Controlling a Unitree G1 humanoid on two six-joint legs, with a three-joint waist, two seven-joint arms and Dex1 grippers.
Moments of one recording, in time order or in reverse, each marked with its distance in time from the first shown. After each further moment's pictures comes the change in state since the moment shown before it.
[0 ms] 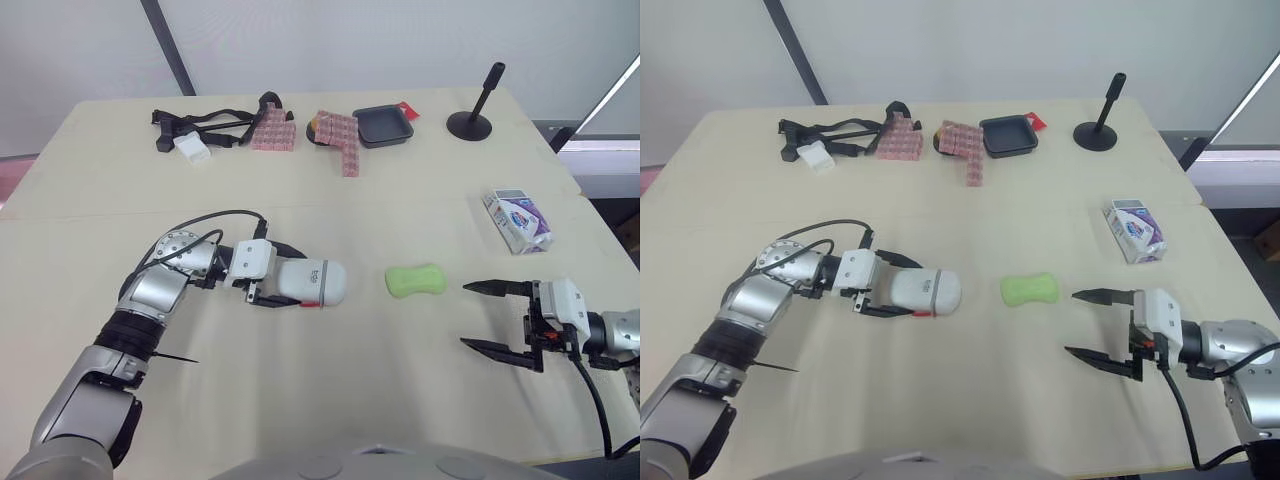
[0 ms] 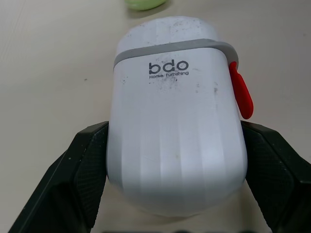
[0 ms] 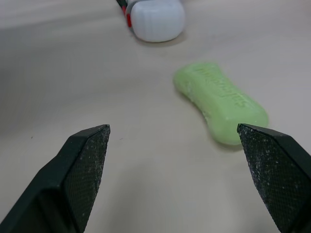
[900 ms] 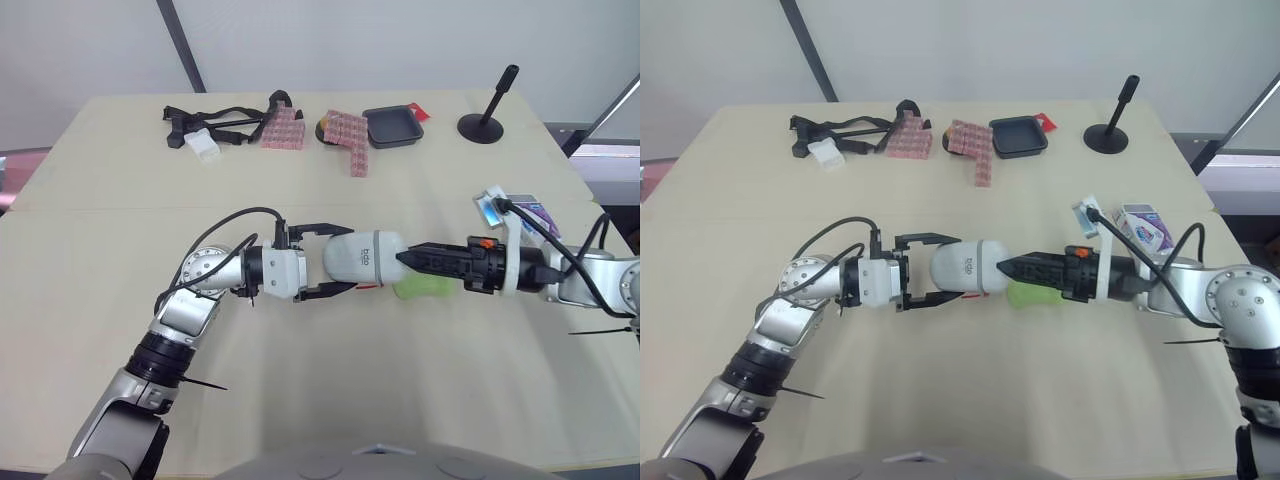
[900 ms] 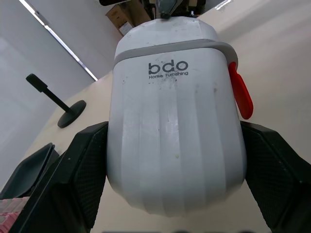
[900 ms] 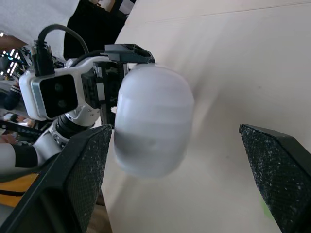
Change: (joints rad) left arm 0.097 -0.155 -0.003 -0.280 0.032 -0.178 0.310; right arm -0.494 -0.087 0.129 -0.159 1.204 1.211 -1.055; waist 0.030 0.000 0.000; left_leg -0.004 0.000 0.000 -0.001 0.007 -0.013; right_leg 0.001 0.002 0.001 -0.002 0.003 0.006
